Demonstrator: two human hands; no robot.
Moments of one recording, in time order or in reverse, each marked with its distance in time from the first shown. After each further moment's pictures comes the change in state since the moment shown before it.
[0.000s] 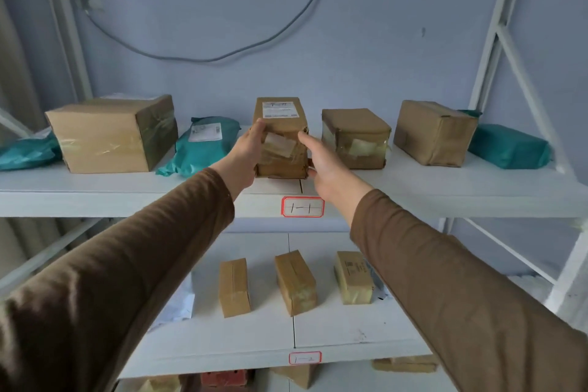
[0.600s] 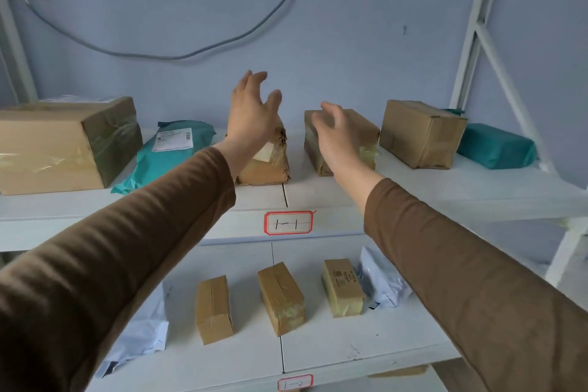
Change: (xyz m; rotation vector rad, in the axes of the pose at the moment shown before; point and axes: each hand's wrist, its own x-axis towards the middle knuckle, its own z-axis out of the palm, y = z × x) left_hand 0.080 0.023 0.038 0.609 0.090 0.677; right_hand 0.045 -0.024 -0.045 -0.348 0.358 -0.425
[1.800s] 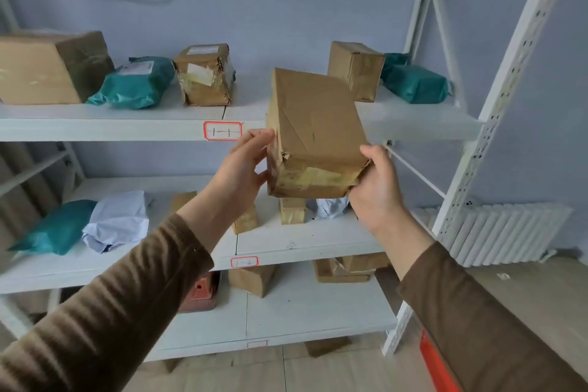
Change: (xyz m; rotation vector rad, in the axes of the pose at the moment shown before) left_hand -0.300 0.130 0.037 -0.944 -0.309 -0.574; right_hand -0.247 0.036 -0.253 0.854 -0.126 0.421
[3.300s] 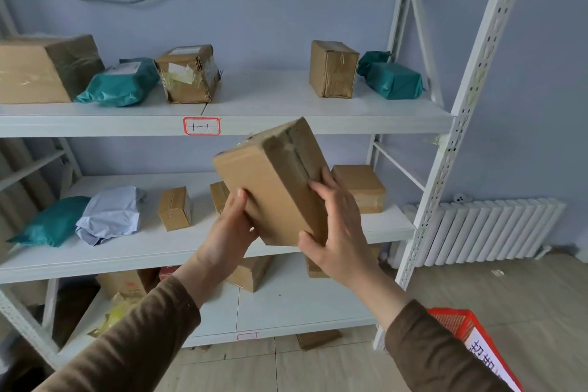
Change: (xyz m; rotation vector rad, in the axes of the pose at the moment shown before) left_hand -0.075 -0.105 0.014 -0.008 -0.031 -0.058; right_hand -0.082 0.036 -0.075 -1.291 -0.195 -0.610
